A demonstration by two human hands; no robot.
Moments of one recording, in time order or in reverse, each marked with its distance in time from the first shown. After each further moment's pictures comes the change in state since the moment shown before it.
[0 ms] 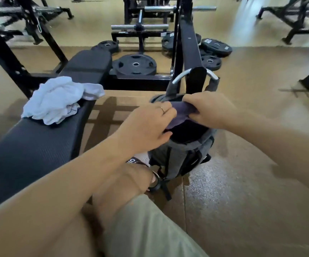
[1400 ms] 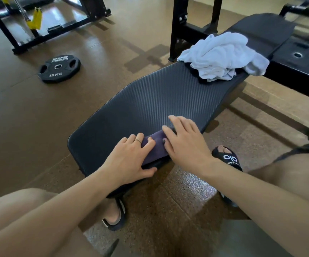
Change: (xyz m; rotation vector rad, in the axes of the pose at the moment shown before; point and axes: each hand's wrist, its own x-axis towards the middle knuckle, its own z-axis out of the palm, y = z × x) left_hand -0.424 -0.020 -0.008 0.145 -0.531 -0.940; right_hand 0.069 -0.415 0.162 0.177 0.143 -0.705
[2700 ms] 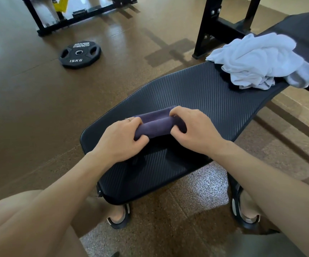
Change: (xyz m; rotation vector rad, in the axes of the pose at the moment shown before) left_hand 0.017 -0.075 0.001 -0.454 0.128 -0.391; right_hand 0.093 0.015 0.006 0.506 -0.009 -0.033
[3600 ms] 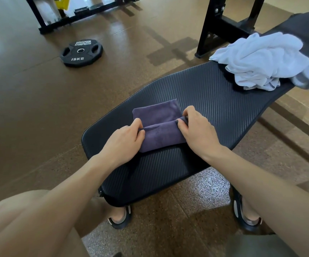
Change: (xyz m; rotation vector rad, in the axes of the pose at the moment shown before) left_hand 0.000 -0.001 0.015 -0.159 -0.112 -0.231; right_hand 0.002 0.004 0.021 0.013 -0.007 0.390
